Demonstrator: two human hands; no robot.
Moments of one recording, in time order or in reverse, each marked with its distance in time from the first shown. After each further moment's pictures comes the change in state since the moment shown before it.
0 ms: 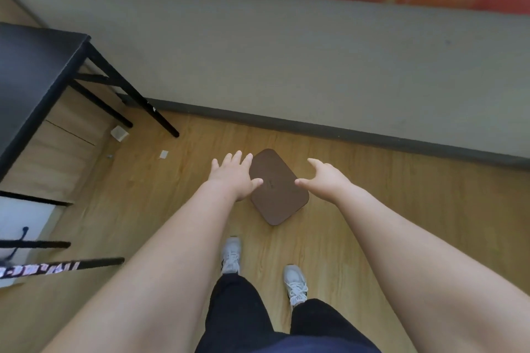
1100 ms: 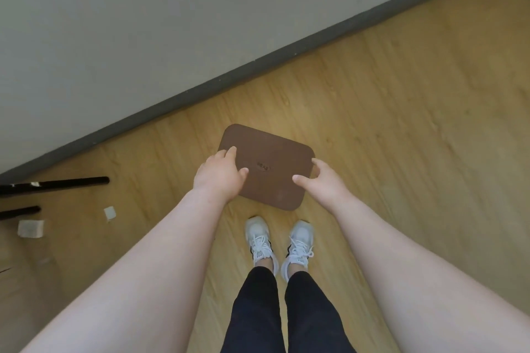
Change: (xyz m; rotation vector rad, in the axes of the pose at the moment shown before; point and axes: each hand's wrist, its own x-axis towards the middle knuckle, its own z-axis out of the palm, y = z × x) left_hand 0.297 -0.020 0.094 0.134 -0.156 0.326; right_hand 0.205 0.045 0.171 0.836 0.165 0.582
